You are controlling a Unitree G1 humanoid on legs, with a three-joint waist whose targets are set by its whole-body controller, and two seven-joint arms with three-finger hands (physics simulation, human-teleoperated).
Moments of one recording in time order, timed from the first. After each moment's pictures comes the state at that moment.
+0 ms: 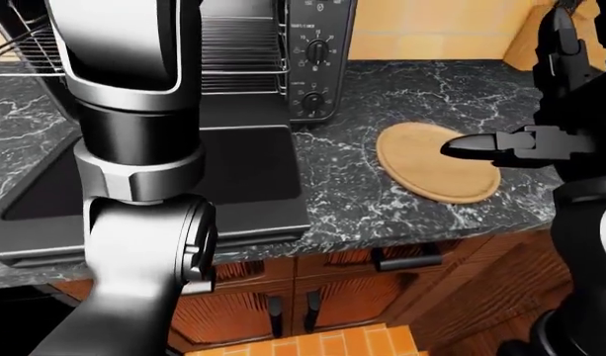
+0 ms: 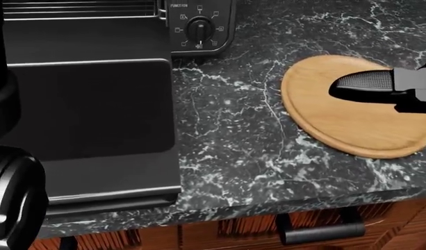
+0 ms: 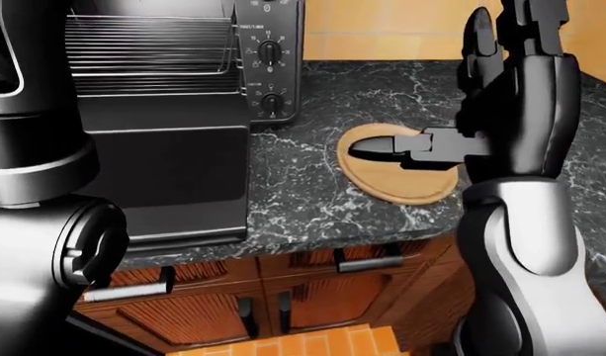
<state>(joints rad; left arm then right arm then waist) -1.54 0.25 0.05 0.19 0.12 0.75 -0.30 -0.54 -0.40 -0.34 -0.84 0.38 0.86 -0.20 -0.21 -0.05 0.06</state>
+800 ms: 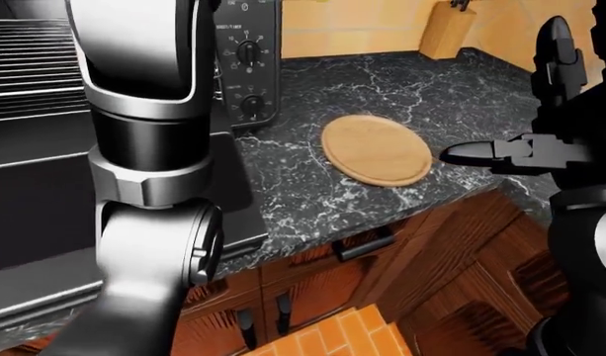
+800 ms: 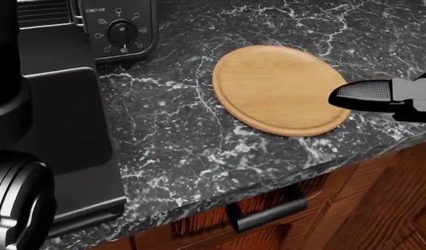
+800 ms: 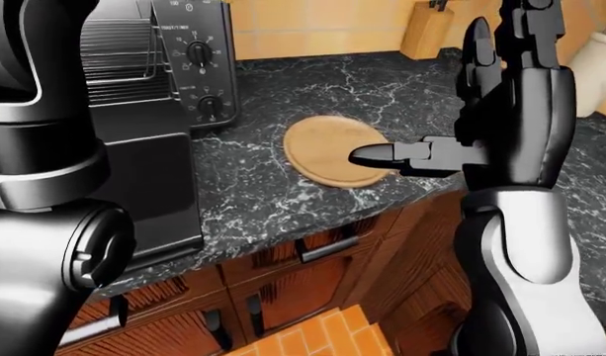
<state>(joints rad) -1.53 0.22 0.04 0.18 0.13 0.75 -0.30 -0.50 -0.38 -0.34 -0.86 0.36 0.84 -0.19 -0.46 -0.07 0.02</state>
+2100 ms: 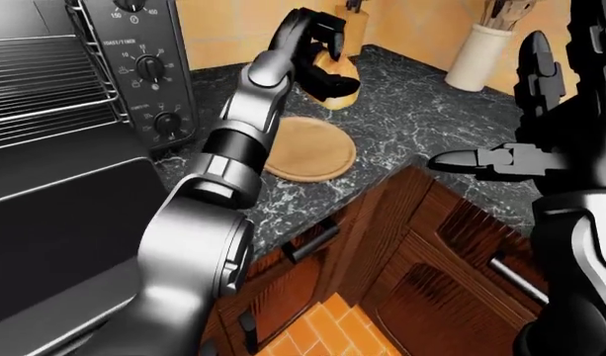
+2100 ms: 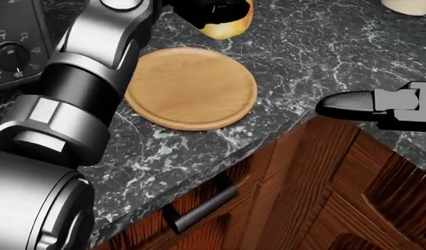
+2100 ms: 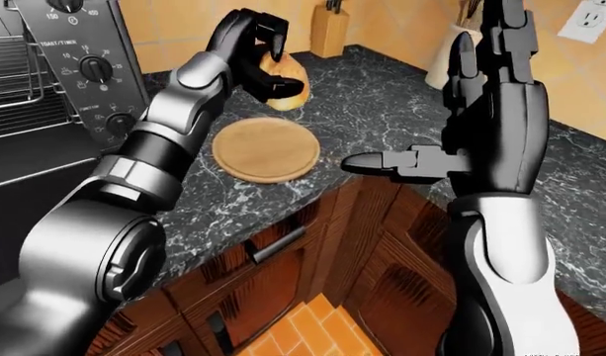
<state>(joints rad) -1.51 0.08 0.06 1.18 0.07 0.06 -0.18 -0.47 -0.32 -0.30 -0.84 0.29 0.80 -0.15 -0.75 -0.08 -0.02</state>
